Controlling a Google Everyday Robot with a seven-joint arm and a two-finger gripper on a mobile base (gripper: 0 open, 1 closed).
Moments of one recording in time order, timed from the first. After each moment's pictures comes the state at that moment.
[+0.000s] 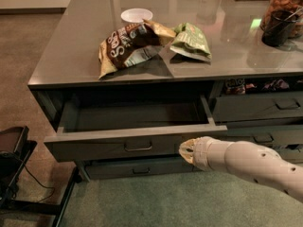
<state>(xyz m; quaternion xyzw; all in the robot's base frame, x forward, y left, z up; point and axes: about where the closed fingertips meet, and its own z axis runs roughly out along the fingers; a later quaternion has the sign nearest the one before) 0.506 -0.126 0.625 -0.64 0.66 -0.03 0.39</state>
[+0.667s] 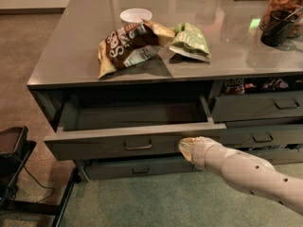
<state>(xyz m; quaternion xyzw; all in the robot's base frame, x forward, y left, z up) 0.528 -0.128 0.622 -0.63 0.62 -0.11 0.45</state>
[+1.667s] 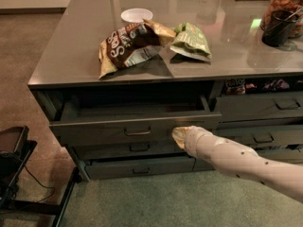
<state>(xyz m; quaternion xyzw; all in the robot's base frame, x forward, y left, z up) 0.583 -0.112 0.616 -0.64 0.59 -0.13 0.48</state>
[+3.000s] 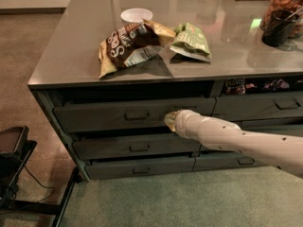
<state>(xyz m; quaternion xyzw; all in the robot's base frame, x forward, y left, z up) 0.653 -0.087 0.618 -0.67 0.56 -0.14 0.46</state>
